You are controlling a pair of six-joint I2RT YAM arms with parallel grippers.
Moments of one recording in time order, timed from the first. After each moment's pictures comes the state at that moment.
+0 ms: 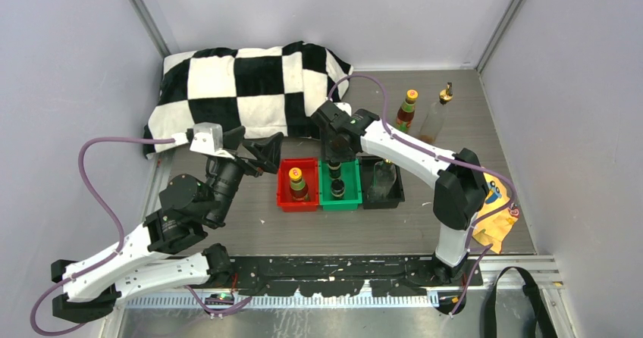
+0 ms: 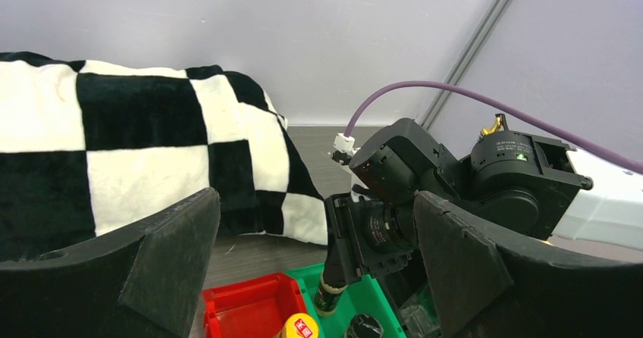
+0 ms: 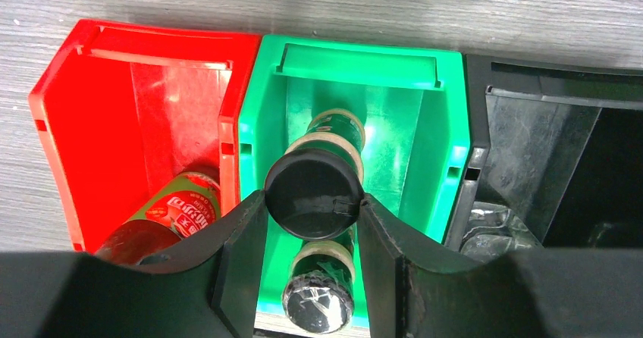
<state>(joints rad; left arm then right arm) -1.14 0.64 0.91 -0.02 -0.79 -0.13 0.82 1.82 1.60 -0.89 0.23 0.68</state>
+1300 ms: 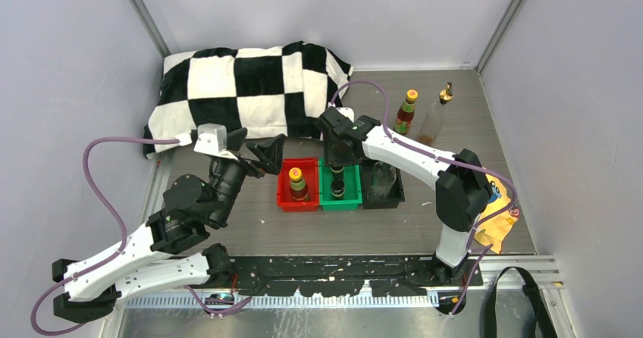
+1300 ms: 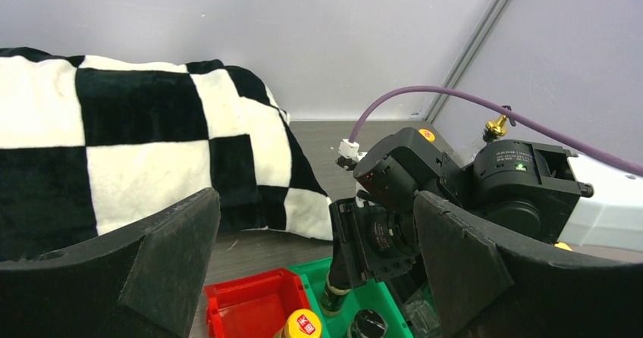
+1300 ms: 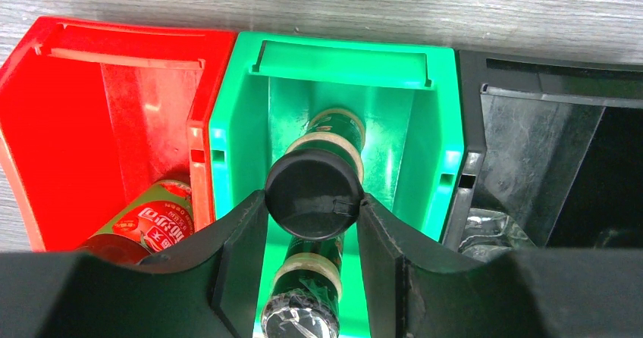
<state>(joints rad) -1.14 0.64 0.89 -0.01 -0.79 -0.13 0.81 1.80 1.49 -0.81 0.25 0.68</state>
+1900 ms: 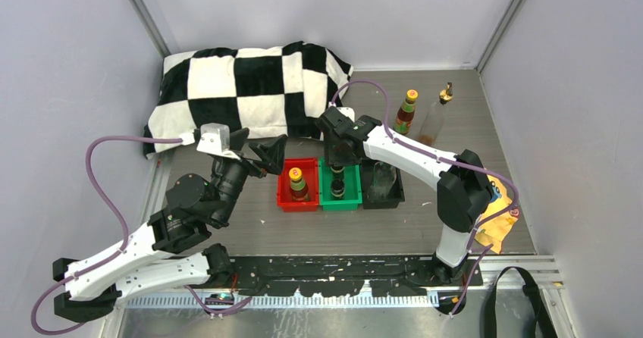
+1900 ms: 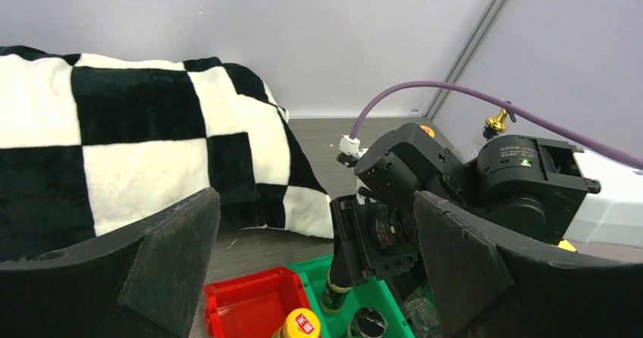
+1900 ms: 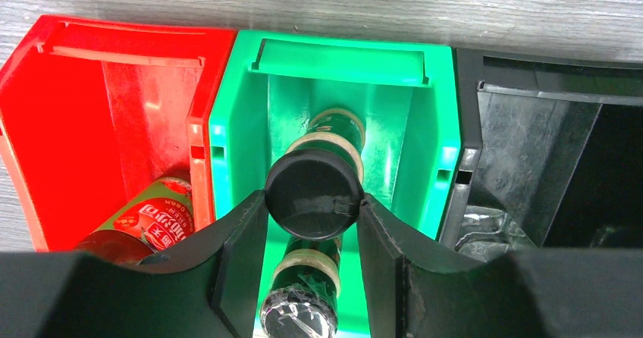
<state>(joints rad) -1.14 0.65 0.89 -0.01 -0.79 -0.13 0.81 1.79 1.49 -0.81 0.25 0.68</state>
